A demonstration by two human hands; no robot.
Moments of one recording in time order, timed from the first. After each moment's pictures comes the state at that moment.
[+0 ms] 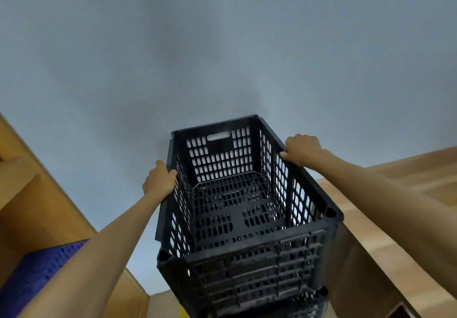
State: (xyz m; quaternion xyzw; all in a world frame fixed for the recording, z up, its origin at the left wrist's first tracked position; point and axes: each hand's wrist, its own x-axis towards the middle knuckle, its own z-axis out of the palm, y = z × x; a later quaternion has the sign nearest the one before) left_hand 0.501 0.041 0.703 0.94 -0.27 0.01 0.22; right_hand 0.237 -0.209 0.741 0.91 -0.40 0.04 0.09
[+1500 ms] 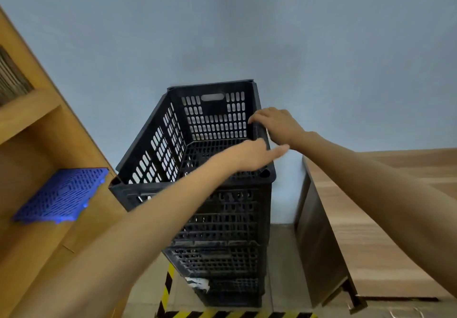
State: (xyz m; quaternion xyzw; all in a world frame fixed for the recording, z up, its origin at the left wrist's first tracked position) left_hand 0.167 -0.068 0.732 0.85 -0.47 -0.21 0.12; right_hand 0.157 -0.243 0.692 0.98 -0.05 0.18 0.05
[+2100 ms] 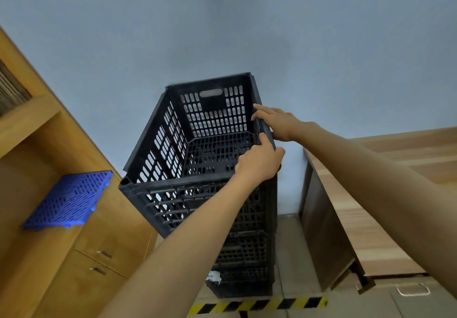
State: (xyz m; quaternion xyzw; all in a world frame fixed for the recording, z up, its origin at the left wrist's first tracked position) left_hand 0.139 -0.065 0.702 0.89 -0.39 -0.16 0.19; right_hand 0.151 -0.233 0.691 0.99 -0.13 0.04 -0.05
